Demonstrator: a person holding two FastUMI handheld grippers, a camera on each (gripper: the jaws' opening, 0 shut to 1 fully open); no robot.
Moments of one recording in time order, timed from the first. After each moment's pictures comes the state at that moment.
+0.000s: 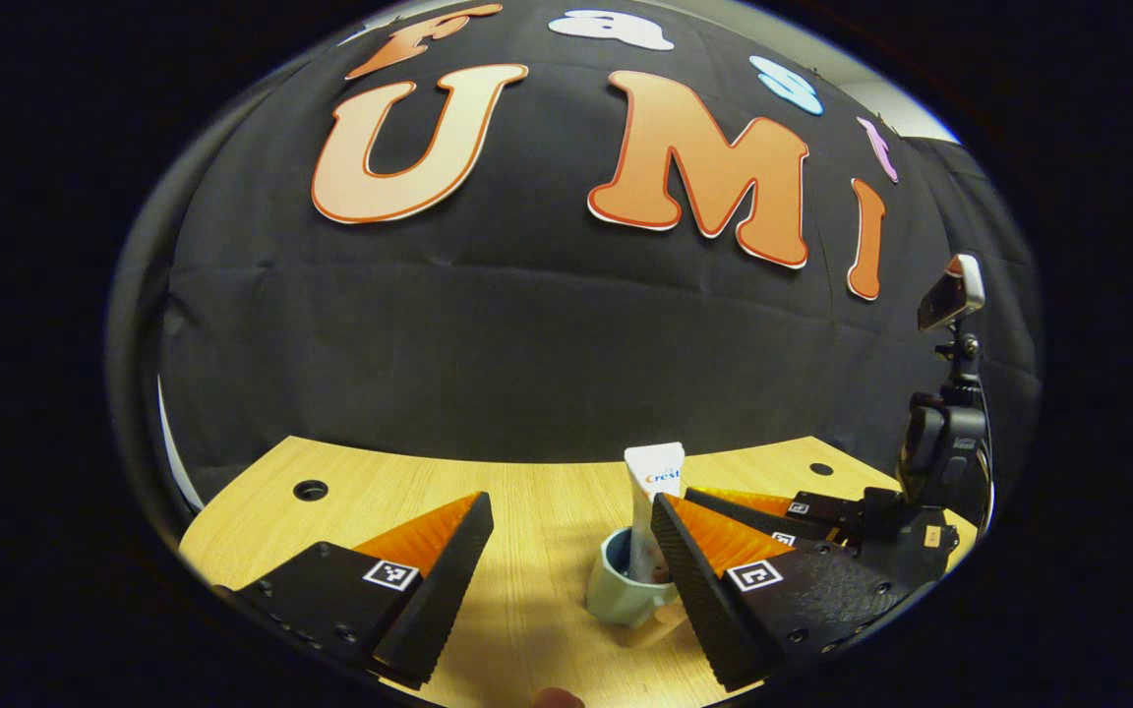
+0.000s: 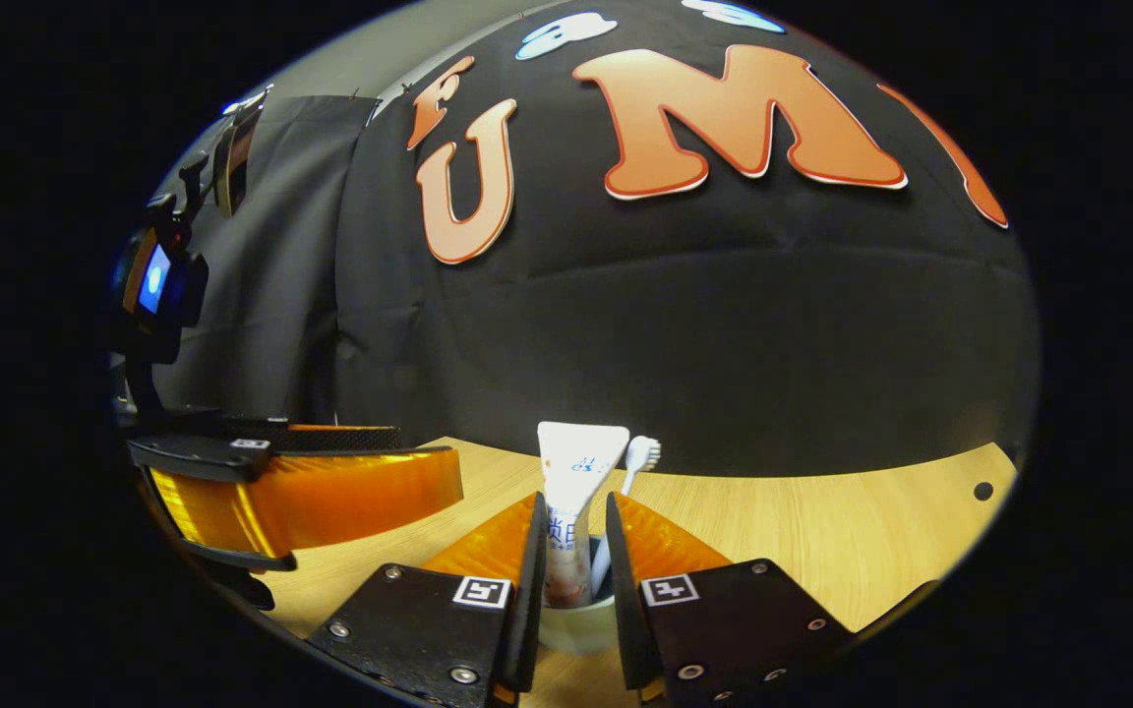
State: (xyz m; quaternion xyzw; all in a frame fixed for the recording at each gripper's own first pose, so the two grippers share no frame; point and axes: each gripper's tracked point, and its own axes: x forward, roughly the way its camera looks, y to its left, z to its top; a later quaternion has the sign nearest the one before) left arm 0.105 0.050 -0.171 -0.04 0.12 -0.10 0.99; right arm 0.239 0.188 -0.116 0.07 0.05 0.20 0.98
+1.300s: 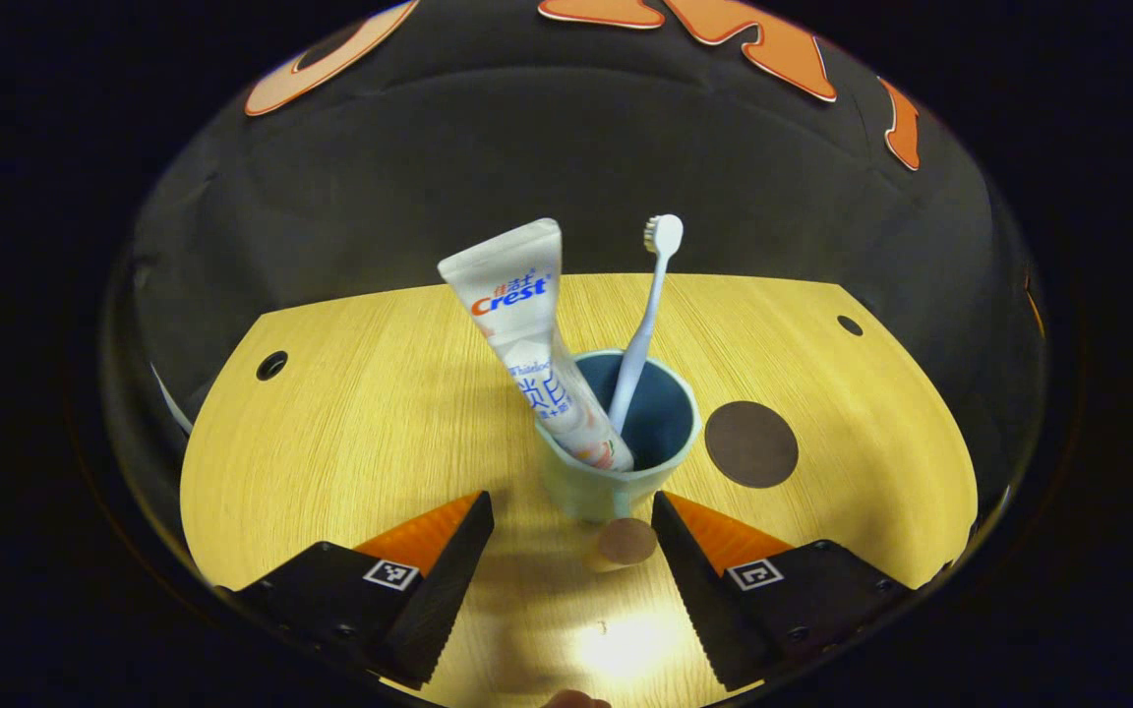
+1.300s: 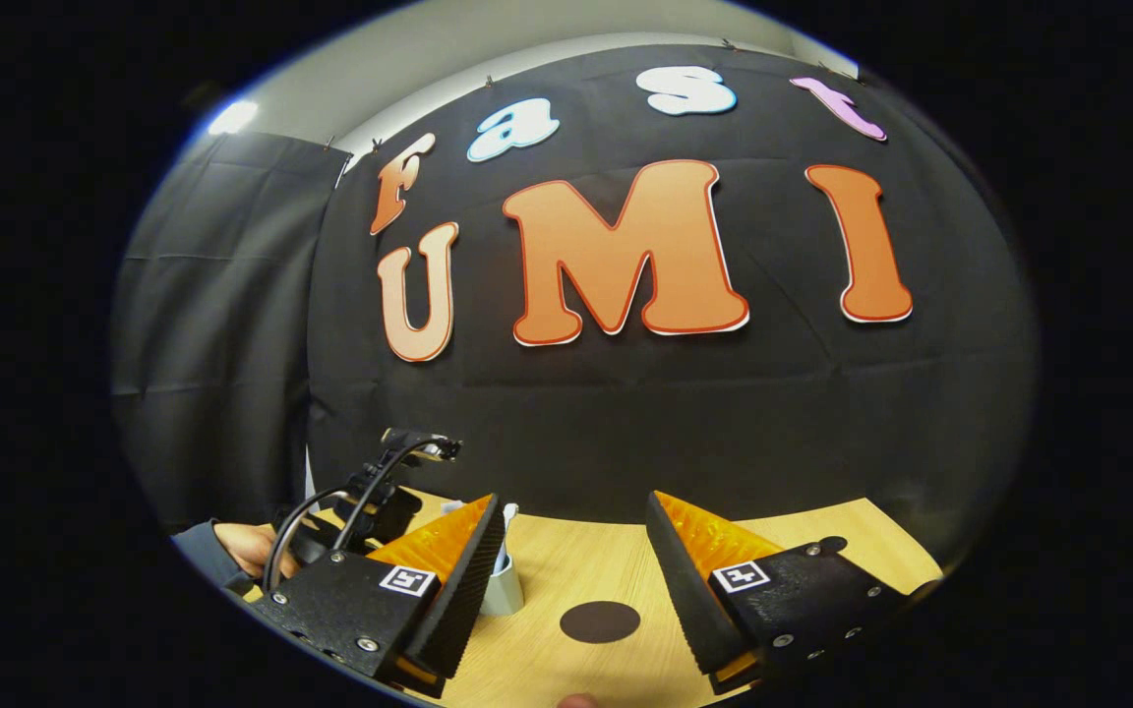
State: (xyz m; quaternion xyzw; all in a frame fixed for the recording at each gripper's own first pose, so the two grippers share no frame) left arm 0.068 0.016 -0.283 0.02 0.41 -0.09 0.91; right arm 0.109 0.035 -0.012 0.07 -0.01 0.10 0.99
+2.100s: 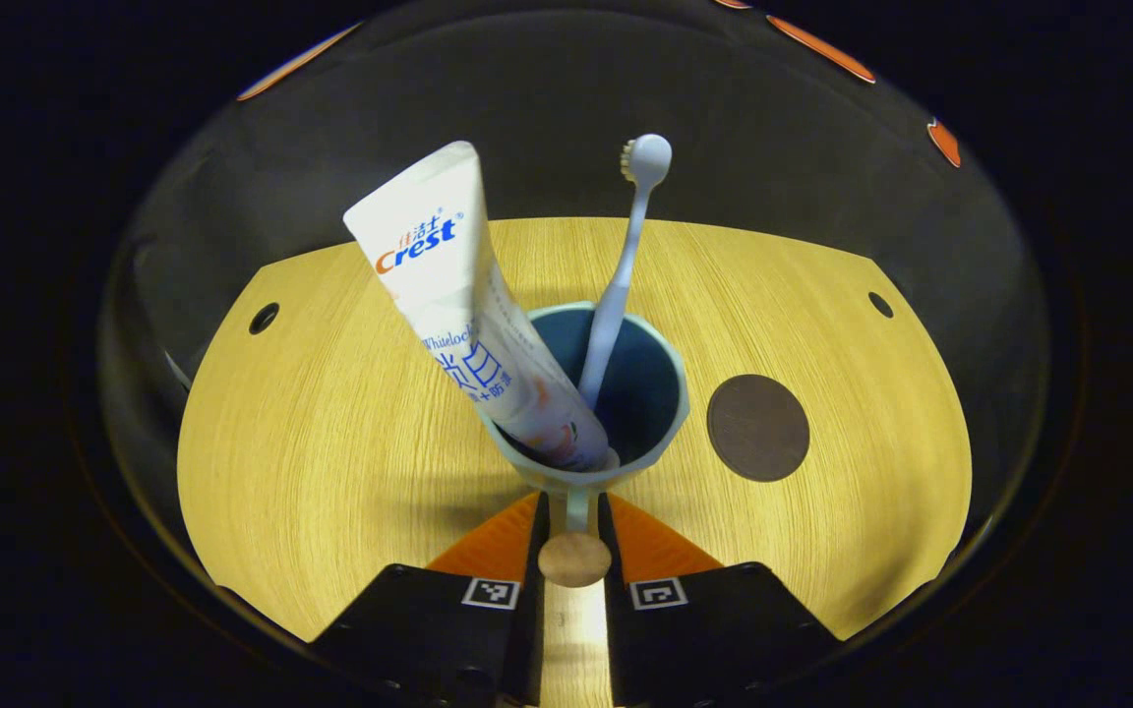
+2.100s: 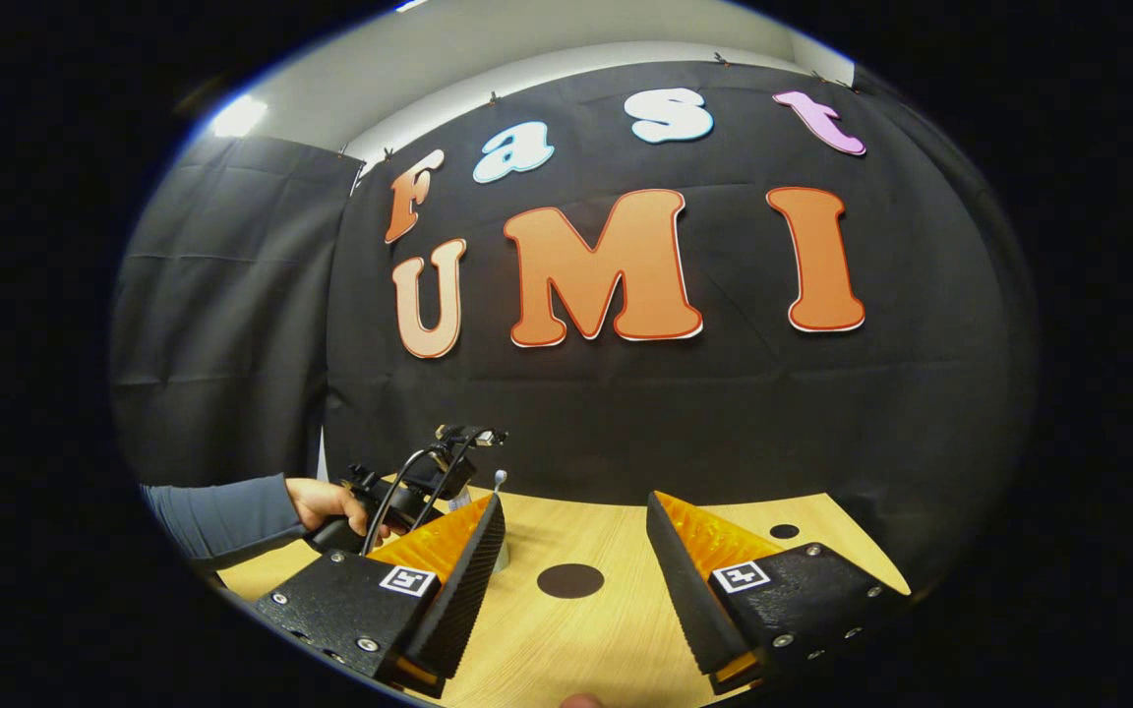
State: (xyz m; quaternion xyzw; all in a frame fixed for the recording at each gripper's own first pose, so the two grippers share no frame) left arm 0.065 -0.005 -0.307 0.01 0.49 -0.04 0.87; right arm 0.018 -0.019 -0.025 0.06 -0.01 0.11 0.99
